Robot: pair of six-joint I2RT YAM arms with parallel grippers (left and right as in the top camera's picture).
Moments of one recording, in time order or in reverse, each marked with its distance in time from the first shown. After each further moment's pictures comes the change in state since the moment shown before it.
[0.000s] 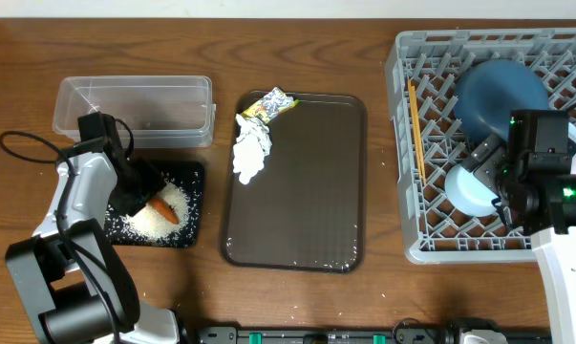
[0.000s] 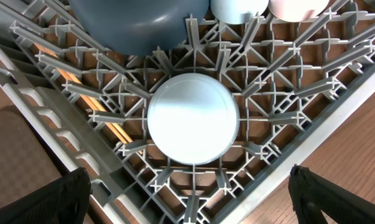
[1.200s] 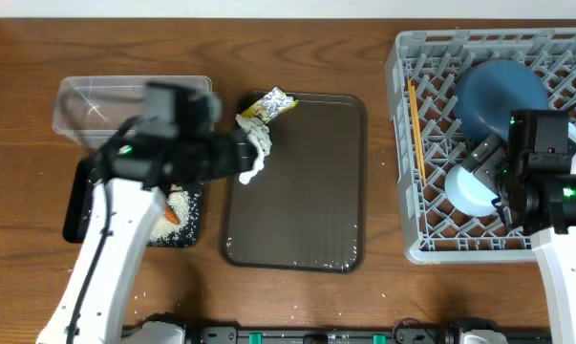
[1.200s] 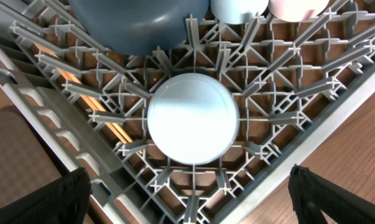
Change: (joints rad) left arm -0.535 -0.315 0.267 -0.209 0.199 0.100; right arm 0.000 0.000 0.000 0.000 0.000 0.000
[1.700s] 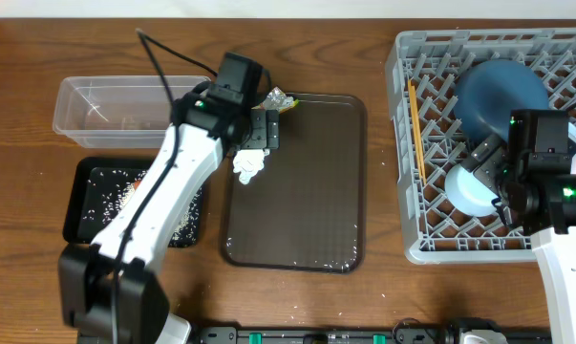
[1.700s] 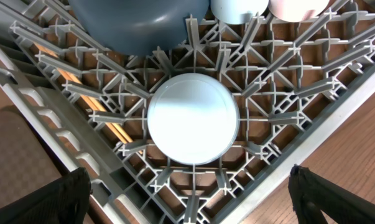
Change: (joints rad) left arm -0.140 0.311 0.119 0.130 -0.365 0.042; right arm 0.000 0.000 0.000 0.000 0.000 0.000
